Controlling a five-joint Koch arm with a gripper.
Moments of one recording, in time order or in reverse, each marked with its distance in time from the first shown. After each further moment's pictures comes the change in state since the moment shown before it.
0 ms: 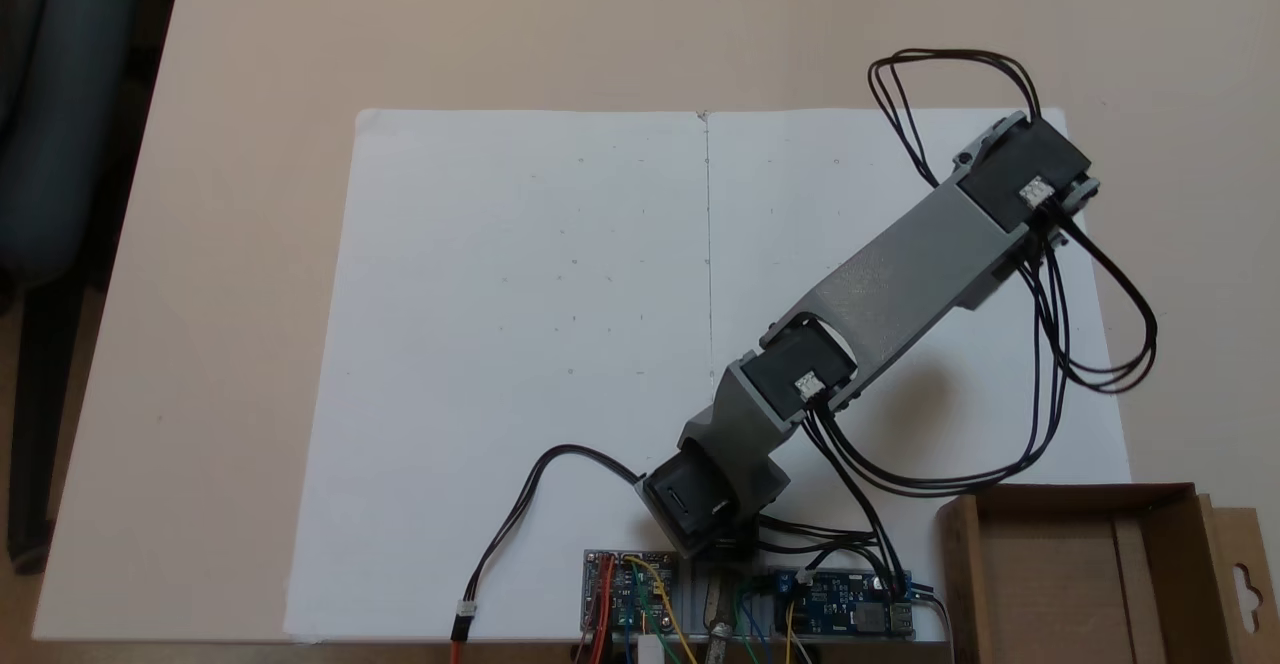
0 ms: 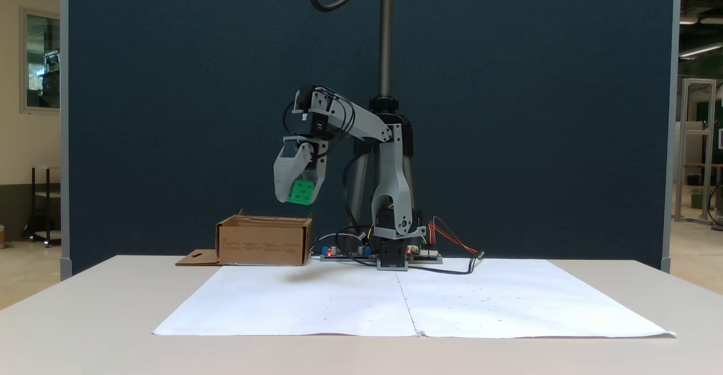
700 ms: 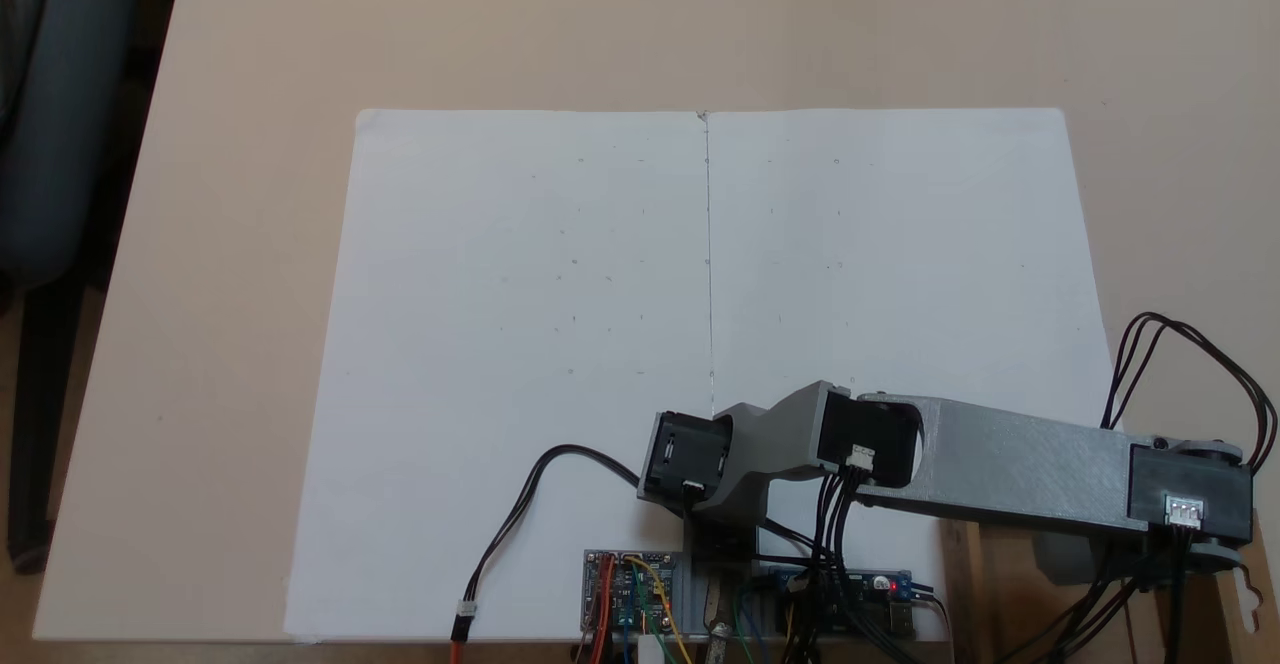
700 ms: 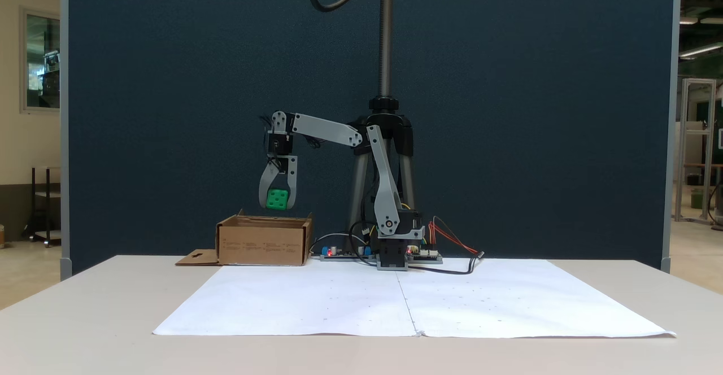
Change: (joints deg) arm 46.1 -7.9 -0.9 -3.8 -12.4
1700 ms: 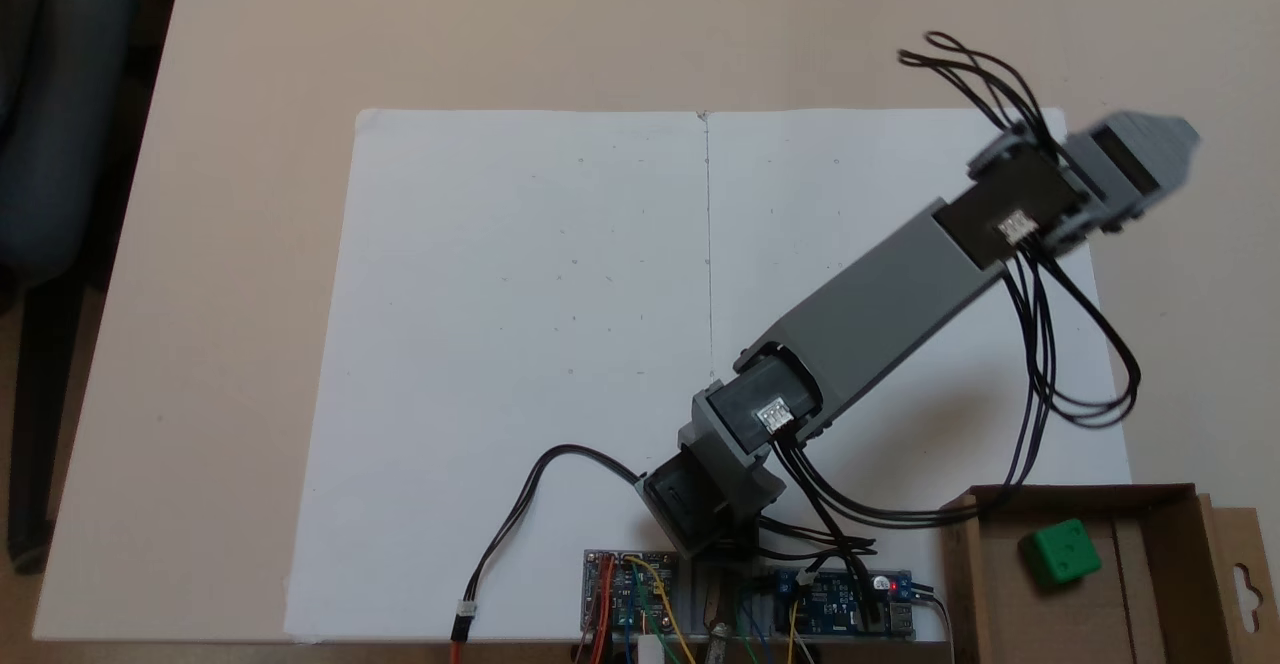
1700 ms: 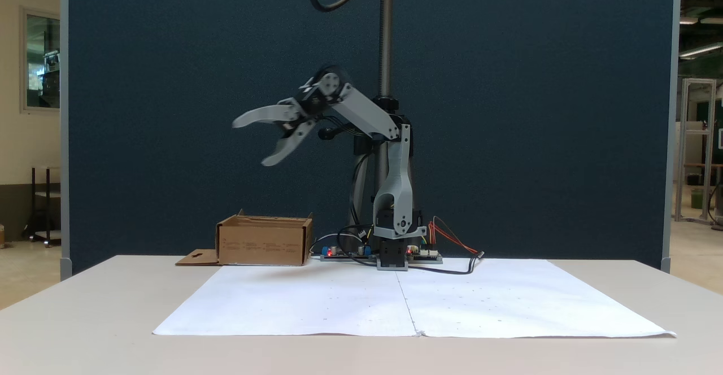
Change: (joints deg) arm -53.9 17.0 -0.1 -23.3 19.8
